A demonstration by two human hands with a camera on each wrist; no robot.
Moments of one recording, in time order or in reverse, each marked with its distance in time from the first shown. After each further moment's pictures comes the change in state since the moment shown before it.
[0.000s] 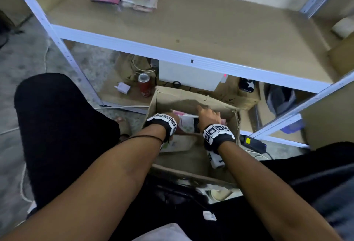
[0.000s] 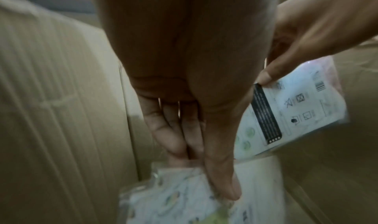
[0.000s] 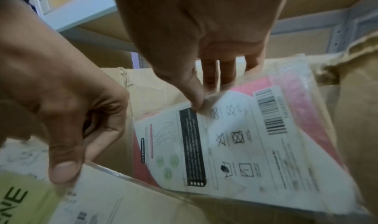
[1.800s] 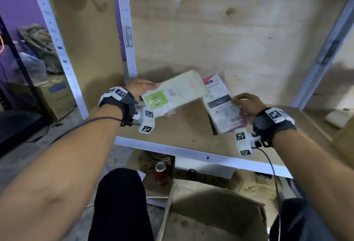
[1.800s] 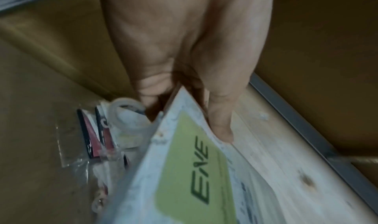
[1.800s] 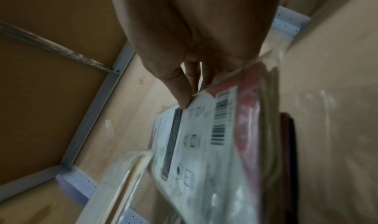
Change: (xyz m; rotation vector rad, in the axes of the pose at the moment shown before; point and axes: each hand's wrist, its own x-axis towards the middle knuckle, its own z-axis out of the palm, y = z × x) left_hand -0.067 -0.193 -0.341 -1.045 0.750 0.161; right_hand 0.114 0.039 -0.321 1.244 0.385 0.112
